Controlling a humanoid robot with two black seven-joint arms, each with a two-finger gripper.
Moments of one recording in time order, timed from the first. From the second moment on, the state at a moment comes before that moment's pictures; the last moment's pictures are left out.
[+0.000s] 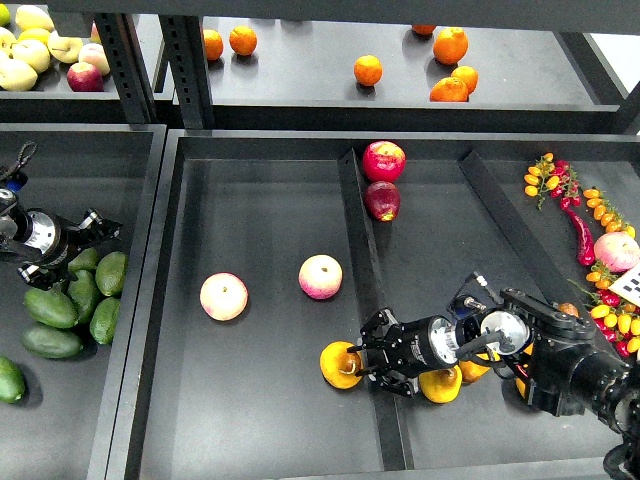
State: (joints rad) left arm -0.88 0.38 -0.39 -0.43 0.74 -0.49 0.49; right arm 0.78 -0.08 0.14 0.44 0.06 0.58 -0.49
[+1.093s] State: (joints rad) left arm -0.88 0.38 -0.40 -0.42 0.74 -0.49 0.49; right arm 0.89 -0.38 0.14 0.58 0.21 0.58 -0.49
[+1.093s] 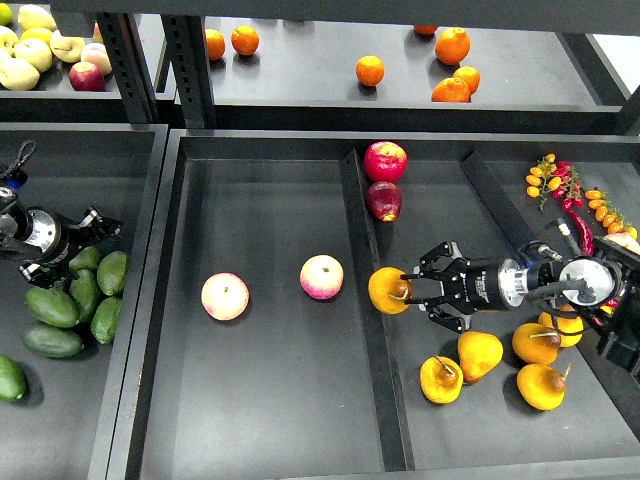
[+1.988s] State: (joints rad) left arm -0.88 0.38 -0.41 -0.42 0.74 -0.49 0.49; right arm 0.81 -0.41 0.12 0.53 0.20 0.58 -0.49
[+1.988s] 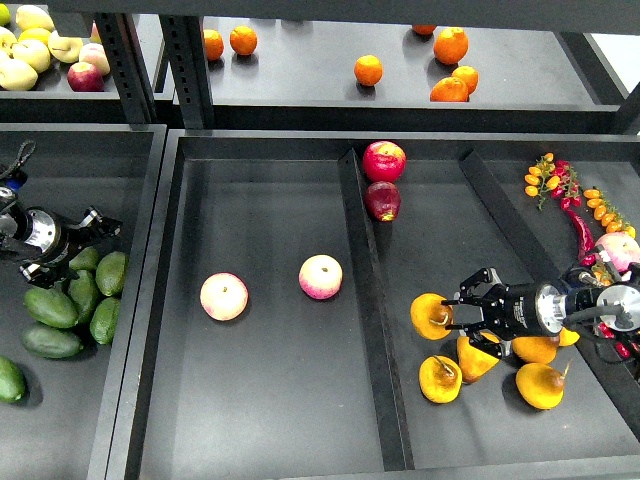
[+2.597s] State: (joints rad) left arm -0.89 0.38 -0.41 -0.42 0.74 -0.49 0.49; right arm 0.78 -0.39 0.13 0.51 0.18 0.58 -0.49
